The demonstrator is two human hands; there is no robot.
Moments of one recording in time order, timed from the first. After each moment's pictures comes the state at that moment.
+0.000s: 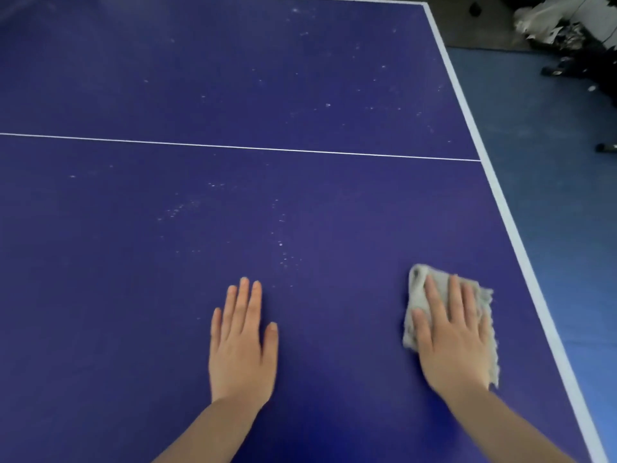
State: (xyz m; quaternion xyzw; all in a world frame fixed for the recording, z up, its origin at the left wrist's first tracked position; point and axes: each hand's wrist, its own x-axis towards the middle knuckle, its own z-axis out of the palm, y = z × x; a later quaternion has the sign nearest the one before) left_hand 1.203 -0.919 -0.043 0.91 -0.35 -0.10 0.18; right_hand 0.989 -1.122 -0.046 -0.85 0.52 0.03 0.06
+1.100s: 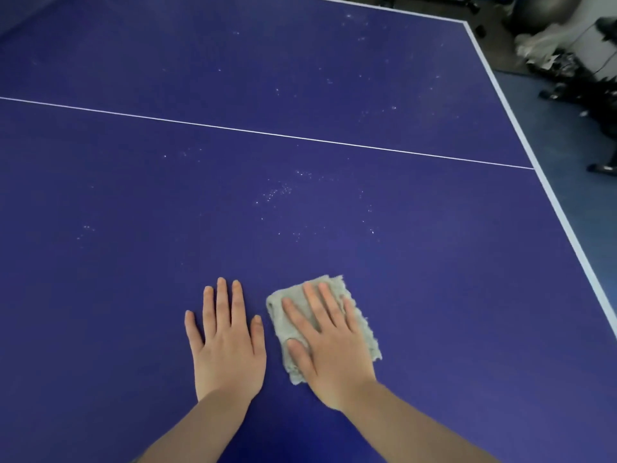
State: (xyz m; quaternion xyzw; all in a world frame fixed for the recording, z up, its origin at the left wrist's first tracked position) left_hand 1.320 -0.771 -0.065 0.95 -0.30 -0.04 0.07; right_hand 1.196 -0.893 -0.044 -0.97 0.23 0.07 0.09
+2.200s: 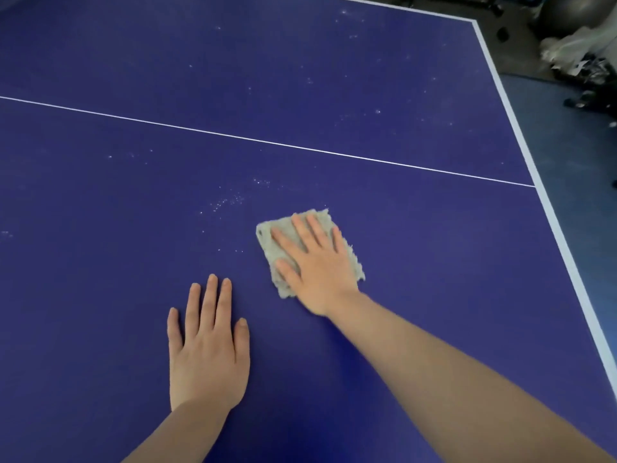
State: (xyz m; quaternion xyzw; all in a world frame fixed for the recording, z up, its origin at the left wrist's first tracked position) left_hand 1.287 -0.860 -0.066 0.95 -0.30 -0.02 0.06; right_hand 1.252 -1.073 -0.044 -0.97 0.20 0.06 0.09
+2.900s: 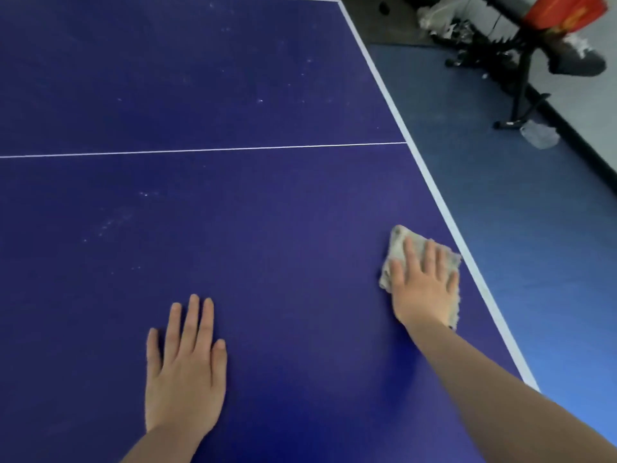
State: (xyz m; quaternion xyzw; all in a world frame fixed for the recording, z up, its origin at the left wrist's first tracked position) left_hand 1.234 -0.883 -0.060 0.89 -0.45 -0.04 0.05; right_hand 0.998 -1.145 -0.034 -0.74 0.66 0.05 0.11
